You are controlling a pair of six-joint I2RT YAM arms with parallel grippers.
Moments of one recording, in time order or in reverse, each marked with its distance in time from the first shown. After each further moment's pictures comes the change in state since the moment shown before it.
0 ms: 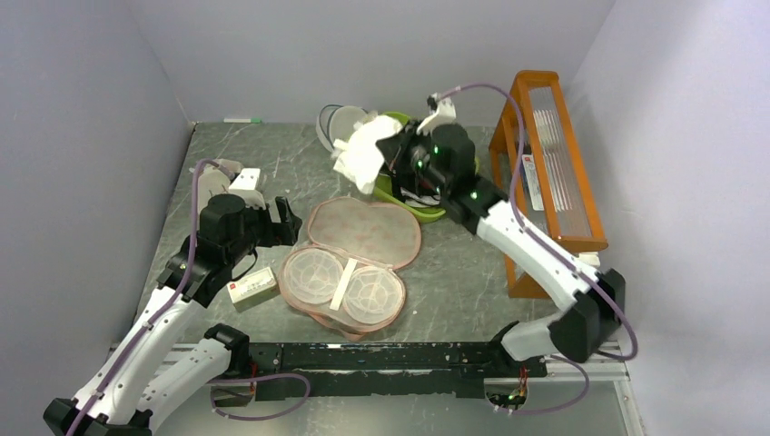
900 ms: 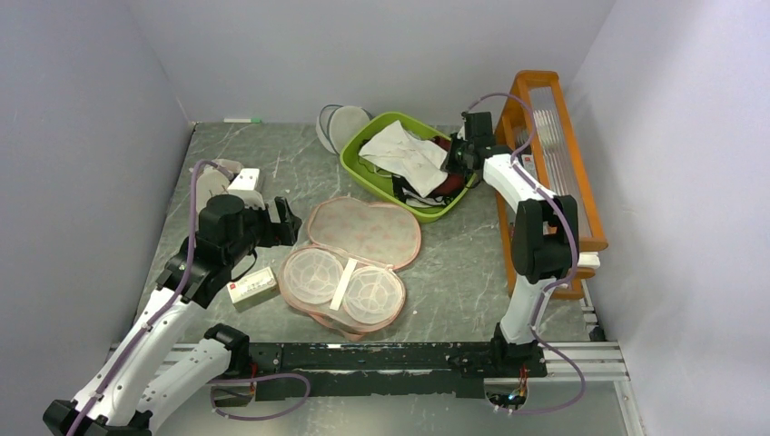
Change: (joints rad) left arm 0.000 -0.009 0.000 0.000 -0.001 0.000; right arm -0.539 0.576 0.240 -0.323 -0.225 -0.234
